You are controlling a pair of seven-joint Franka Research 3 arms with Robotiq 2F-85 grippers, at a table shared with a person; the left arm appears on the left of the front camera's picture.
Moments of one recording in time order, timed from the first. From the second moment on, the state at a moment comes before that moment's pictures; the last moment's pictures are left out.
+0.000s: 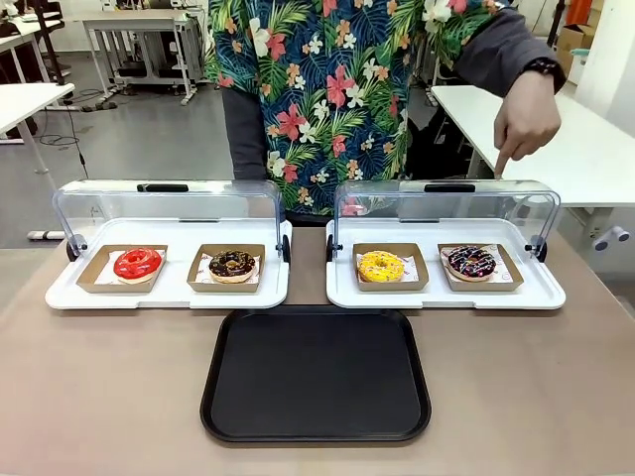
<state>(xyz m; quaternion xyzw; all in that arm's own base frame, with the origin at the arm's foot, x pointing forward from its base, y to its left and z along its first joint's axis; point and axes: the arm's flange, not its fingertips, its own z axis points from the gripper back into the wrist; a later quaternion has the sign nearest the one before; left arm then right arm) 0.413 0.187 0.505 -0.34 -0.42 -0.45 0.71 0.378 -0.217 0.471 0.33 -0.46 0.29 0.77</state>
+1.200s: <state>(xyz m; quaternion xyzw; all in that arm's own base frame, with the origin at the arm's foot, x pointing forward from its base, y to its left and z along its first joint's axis) 0.413 0.187 0.505 -0.34 -0.42 -0.45 0.71 0.378 -0.217 0.471 0.33 -0.46 0.29 0.77</state>
